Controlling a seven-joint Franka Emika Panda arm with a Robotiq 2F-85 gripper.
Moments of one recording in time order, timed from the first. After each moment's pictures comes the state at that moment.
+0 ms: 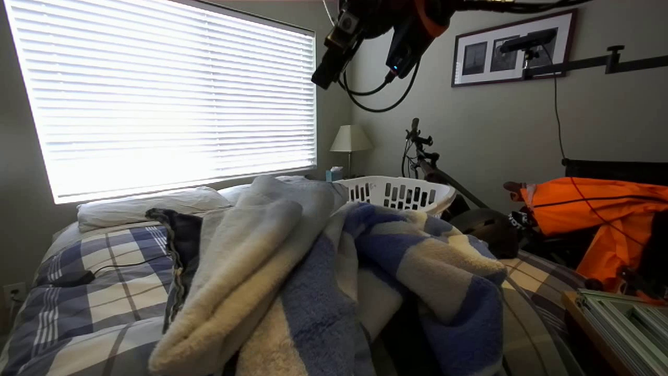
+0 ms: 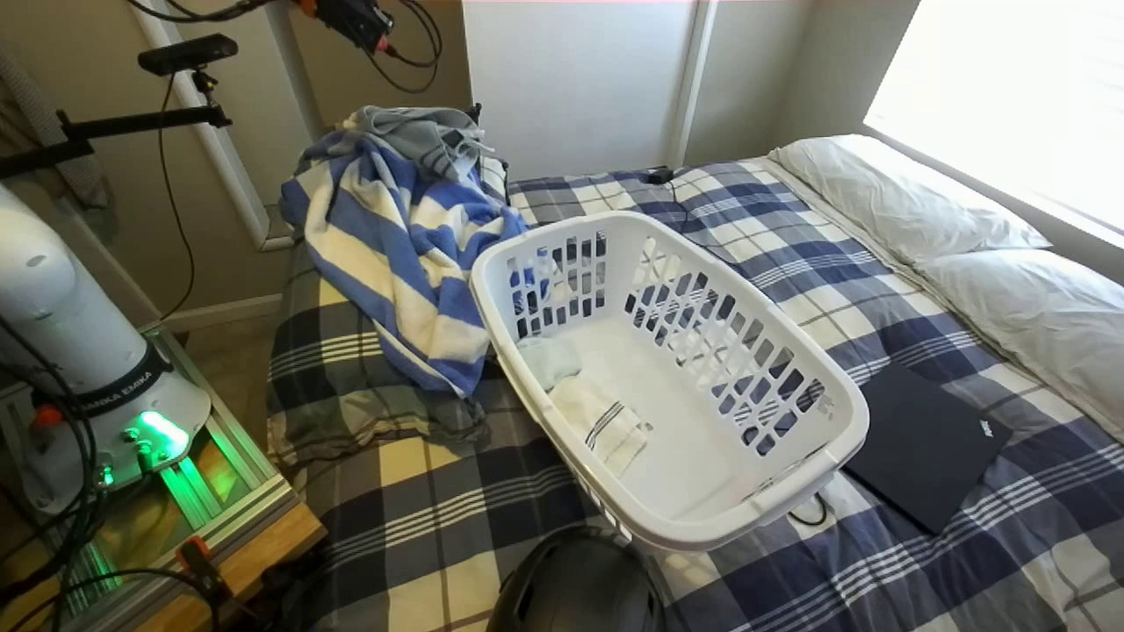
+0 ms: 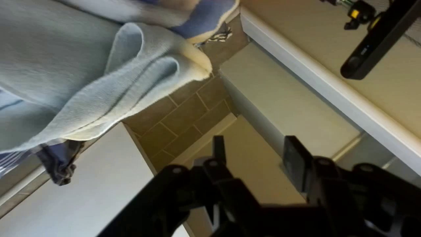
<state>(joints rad) 0.08 -0.20 -0.16 -2.09 0.85 1.90 -0.88</state>
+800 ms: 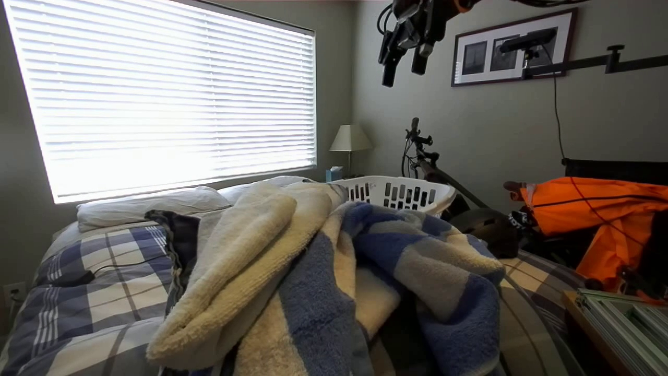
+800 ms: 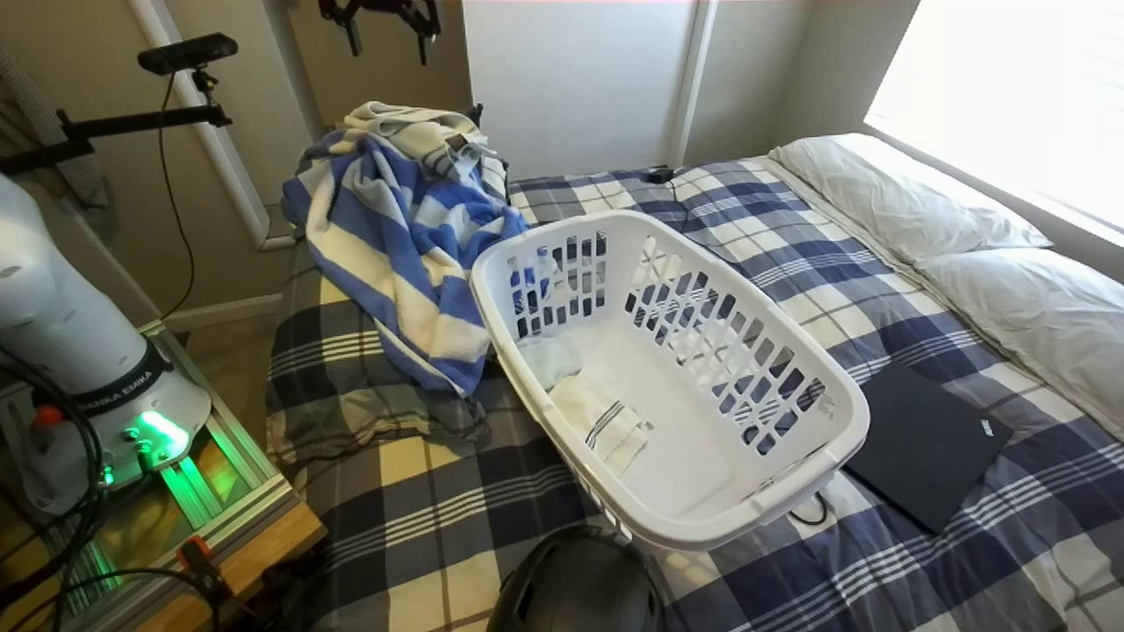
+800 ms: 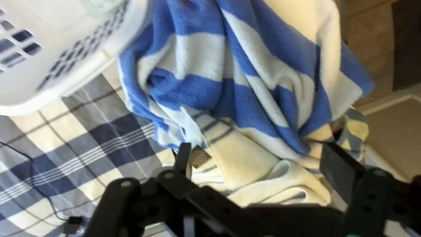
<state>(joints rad) -0.08 -0.31 -0.18 -2.00 0.15 1.78 -0.92</state>
